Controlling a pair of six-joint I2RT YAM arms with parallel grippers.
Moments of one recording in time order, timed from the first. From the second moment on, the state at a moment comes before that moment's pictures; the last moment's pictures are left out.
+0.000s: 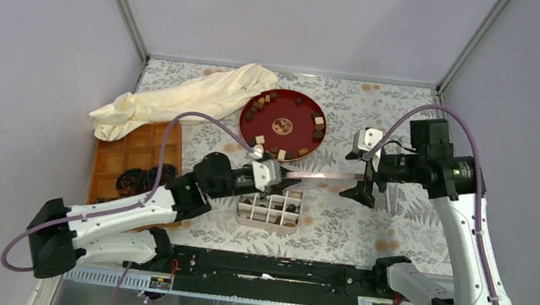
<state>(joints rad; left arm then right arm) -1.00 1.08 0.69 0.40 0.31 0.28 0.22 1.07 1.32 -1.27 -0.93 -1.02</state>
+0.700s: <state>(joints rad) -0.46 0.88 0.46 0.39 0.60 -0.78 0.10 0.96 1.00 -0.95 -1.21 -0.84</state>
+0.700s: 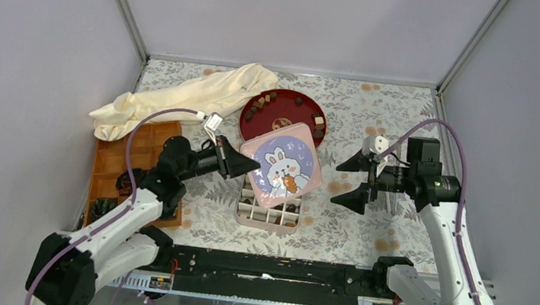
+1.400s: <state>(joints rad) -0.38 1.07 0.44 0.58 0.89 -0.91 0.03 0.97 0.73 -0.42 -1.36 -0.34</state>
